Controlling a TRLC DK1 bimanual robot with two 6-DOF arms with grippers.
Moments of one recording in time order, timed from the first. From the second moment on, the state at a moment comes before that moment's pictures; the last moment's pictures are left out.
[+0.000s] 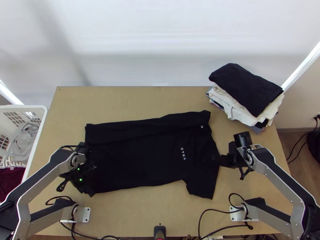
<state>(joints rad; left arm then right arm) -0.18 1.22 0.62 -1.17 0.02 0.49 0.17 1.18 0.61 -0.69 -0.23 0.33</state>
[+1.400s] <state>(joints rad) 0.15 1.34 0.93 -1.00 0.20 0.53 0.20 1.26 0.93 -0.65 -0.23 0.28</state>
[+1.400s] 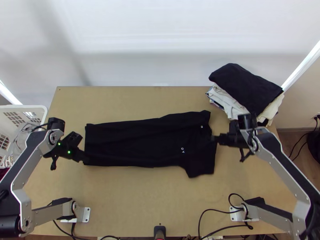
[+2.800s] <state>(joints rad) 0.26 1.73 1.30 -0.79 0.25 0.24 0.20 1.71 1.35 -0.40 -0.08 0.38</state>
